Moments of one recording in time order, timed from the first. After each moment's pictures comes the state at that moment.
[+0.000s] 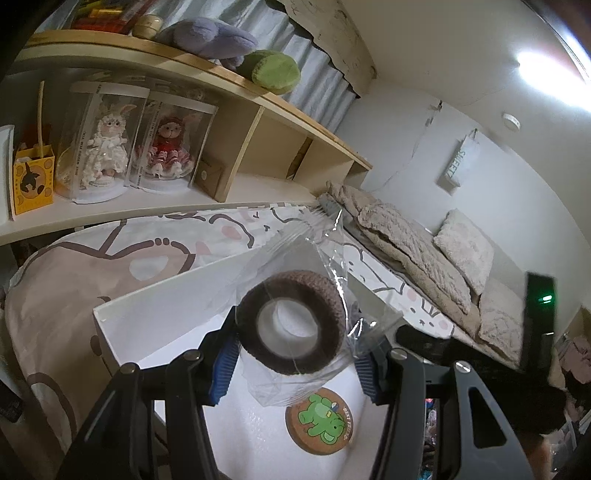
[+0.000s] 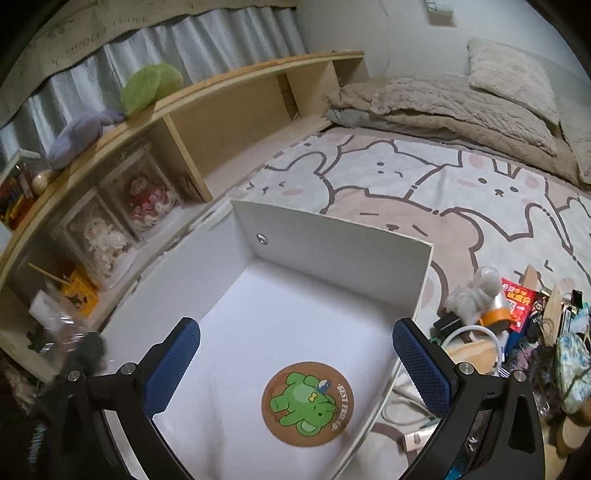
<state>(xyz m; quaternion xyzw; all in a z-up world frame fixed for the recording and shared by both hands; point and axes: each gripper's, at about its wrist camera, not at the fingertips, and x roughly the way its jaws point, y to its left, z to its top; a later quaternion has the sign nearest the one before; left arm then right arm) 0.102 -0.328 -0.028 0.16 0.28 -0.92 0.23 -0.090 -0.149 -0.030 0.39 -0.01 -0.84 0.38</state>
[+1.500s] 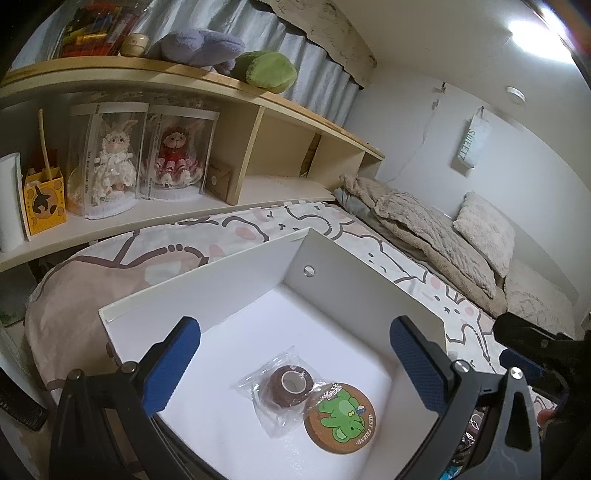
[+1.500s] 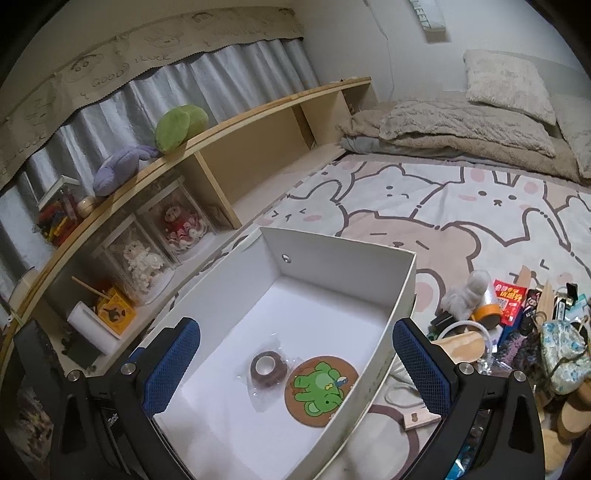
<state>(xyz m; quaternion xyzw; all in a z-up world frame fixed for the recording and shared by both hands) 0.094 -0.312 -0.027 0.18 0.23 -0.92 0.27 -0.066 -0.101 -0.007 0.35 -0.05 -0.84 0.41</state>
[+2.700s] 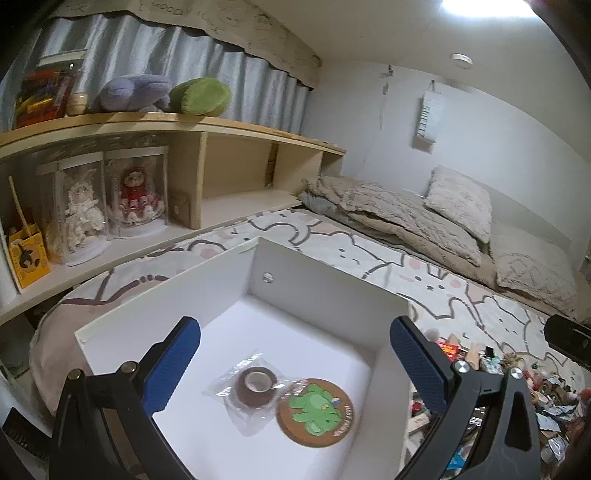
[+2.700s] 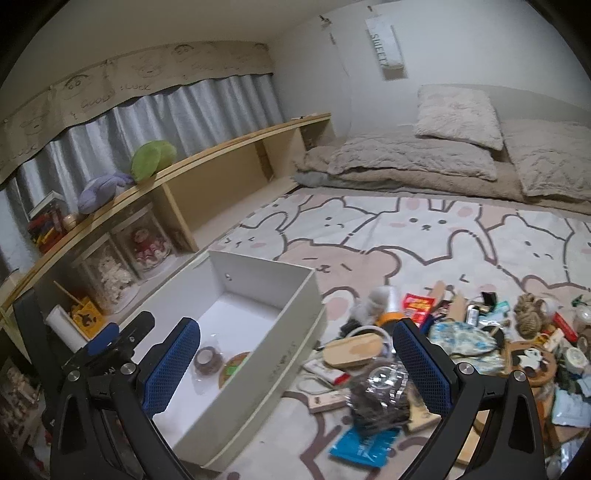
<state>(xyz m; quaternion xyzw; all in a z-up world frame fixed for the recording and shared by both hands) 0.076 -0.251 -0.010 0.19 0.14 -0.94 0.23 -0.056 0.007 0.007 0.30 -0.05 -0.89 0.35</state>
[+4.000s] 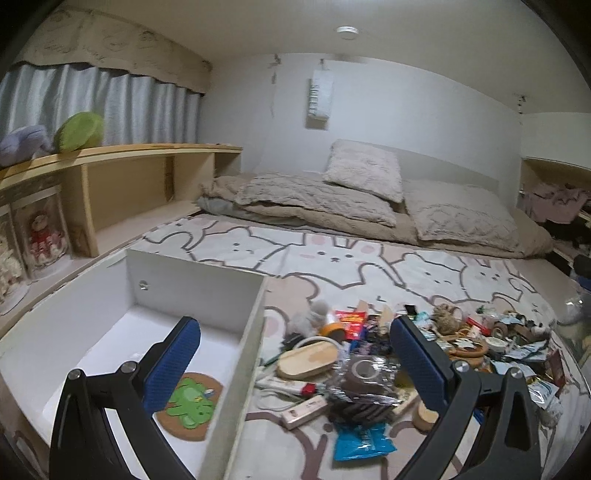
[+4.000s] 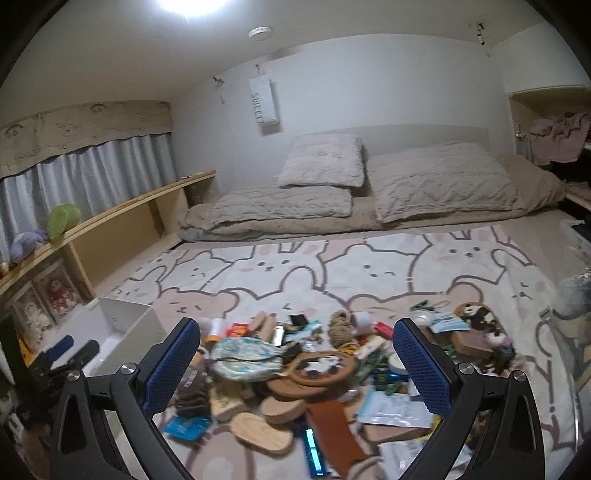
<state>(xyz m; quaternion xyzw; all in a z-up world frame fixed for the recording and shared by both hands) 0.029 -0.121 -0.019 0.18 0.05 -0.98 0.08 -0.050 0.217 0.005 0.22 -0.07 -0.96 0.16</state>
